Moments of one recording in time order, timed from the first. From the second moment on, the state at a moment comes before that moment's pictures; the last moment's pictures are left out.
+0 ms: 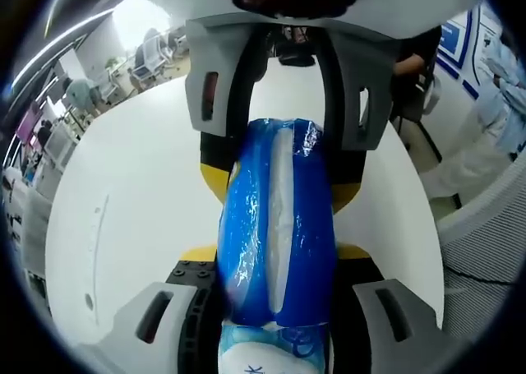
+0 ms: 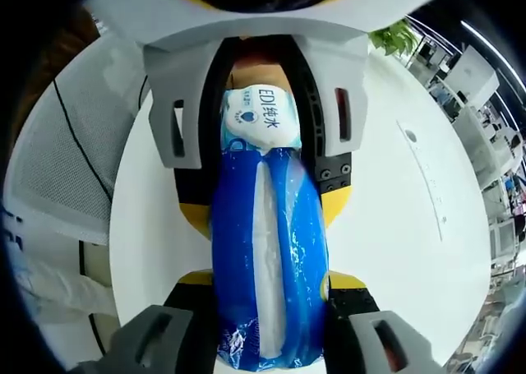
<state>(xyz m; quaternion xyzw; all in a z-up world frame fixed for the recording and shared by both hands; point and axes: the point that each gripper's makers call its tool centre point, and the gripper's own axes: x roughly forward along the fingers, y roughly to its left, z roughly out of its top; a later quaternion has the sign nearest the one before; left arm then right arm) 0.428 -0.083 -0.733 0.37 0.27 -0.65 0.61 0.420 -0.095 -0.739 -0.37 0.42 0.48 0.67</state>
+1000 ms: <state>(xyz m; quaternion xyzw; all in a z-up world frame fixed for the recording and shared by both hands) 0.427 -0.084 -0.762 0.36 0.29 -0.65 0.60 0.419 -0.097 -0.768 -0.37 0.43 0.49 0.67</state>
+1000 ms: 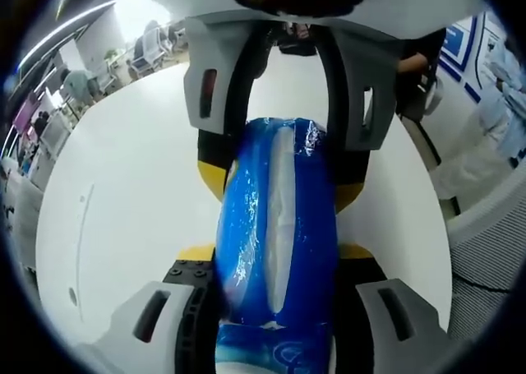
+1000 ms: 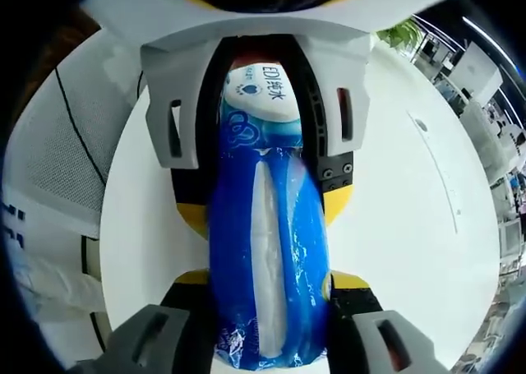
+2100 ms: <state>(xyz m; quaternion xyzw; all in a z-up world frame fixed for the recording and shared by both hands) 0.427 -0.079 -0.766 0.37 0.29 -0.64 0.60 0.420 -0.104 -0.777 -0.37 0.44 0.48 0.67</state>
